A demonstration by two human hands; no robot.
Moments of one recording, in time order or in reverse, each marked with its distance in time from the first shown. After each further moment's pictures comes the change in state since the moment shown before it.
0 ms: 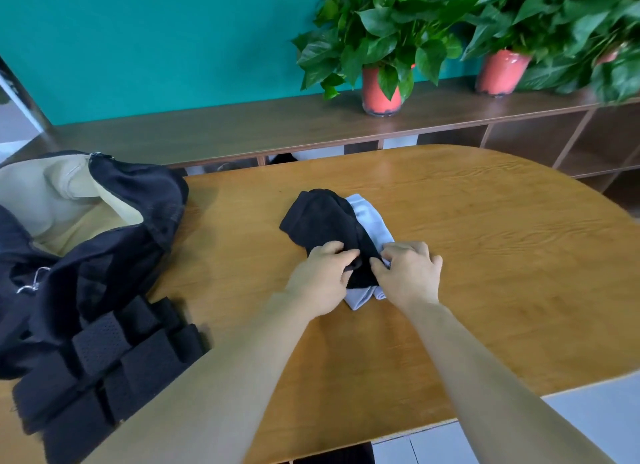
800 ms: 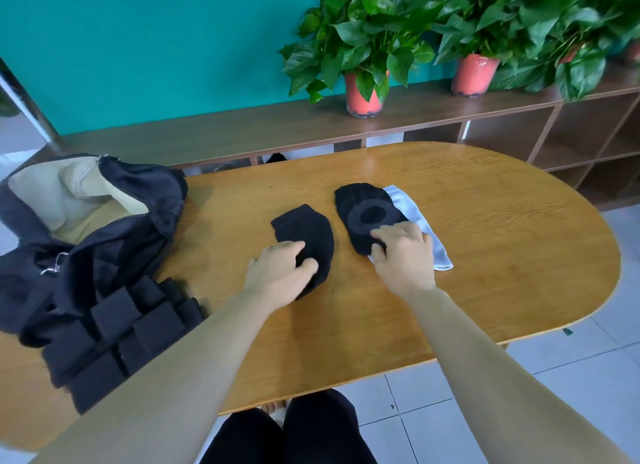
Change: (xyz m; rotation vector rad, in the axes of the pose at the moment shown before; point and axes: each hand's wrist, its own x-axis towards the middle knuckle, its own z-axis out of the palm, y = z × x) left_hand -0.062 0.017 -0.029 -0.059 0.025 -0.343; right_hand -0.033 0.021 -0.040 0.064 0.158 -0.173
